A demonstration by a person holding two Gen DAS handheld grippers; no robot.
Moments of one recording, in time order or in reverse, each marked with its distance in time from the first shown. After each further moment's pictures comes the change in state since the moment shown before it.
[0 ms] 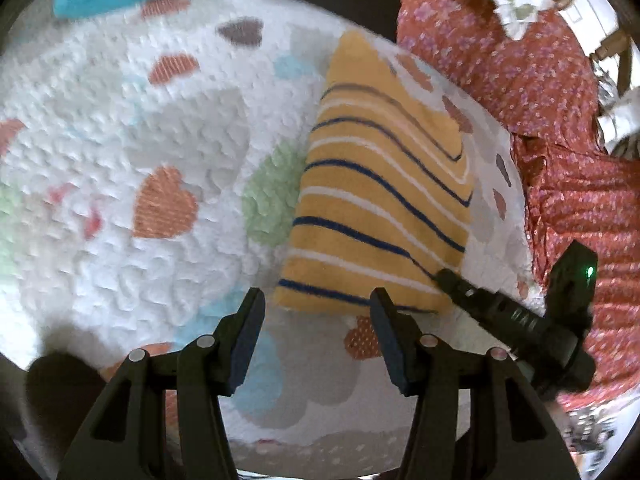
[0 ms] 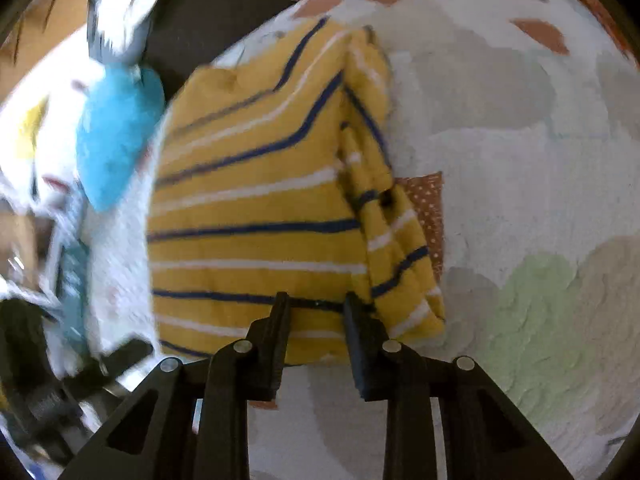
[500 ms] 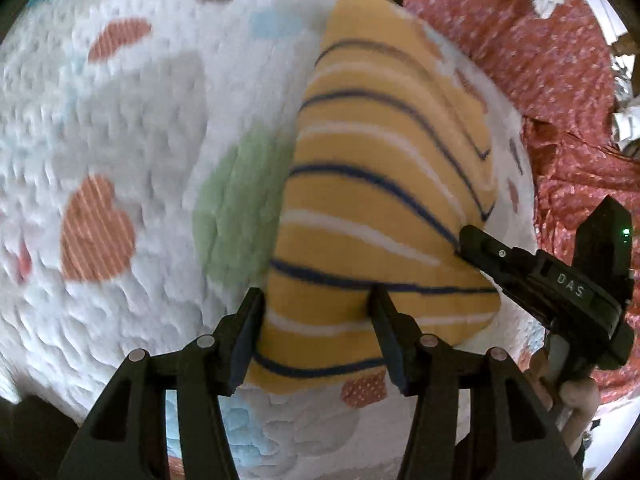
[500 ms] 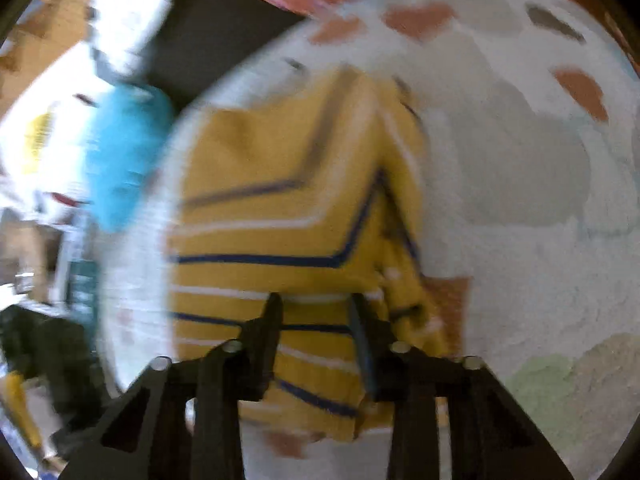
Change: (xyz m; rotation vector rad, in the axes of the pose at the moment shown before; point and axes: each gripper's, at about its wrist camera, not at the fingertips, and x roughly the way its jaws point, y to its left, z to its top) left arm 0.085 0.003 0.033 -0.032 0.169 -0.064; right arm 0.019 0.012 0.062 -0.031 0.032 -0.031
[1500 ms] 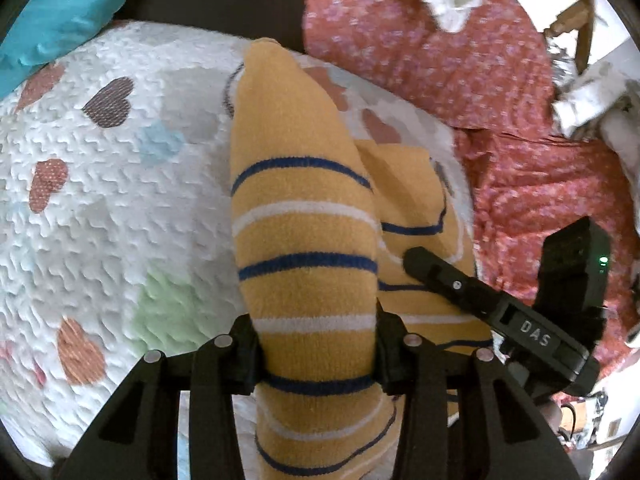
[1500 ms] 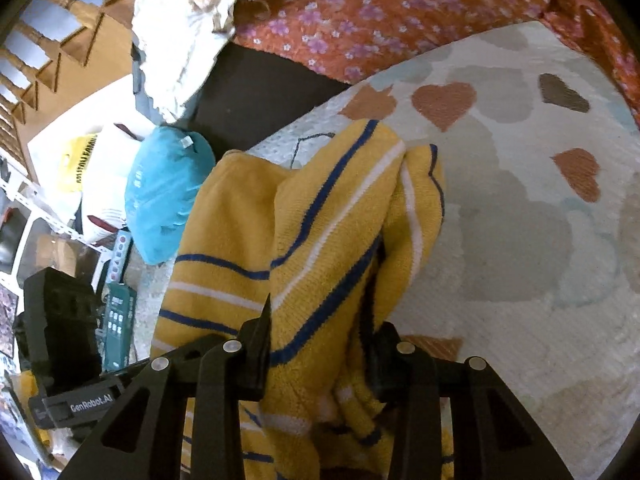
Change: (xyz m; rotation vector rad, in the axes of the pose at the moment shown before) left arm -0.046 -0.075 0.067 0.174 -0.077 -0.099; right arm -0.063 0.023 0.036 -0.060 -0.165 0.127
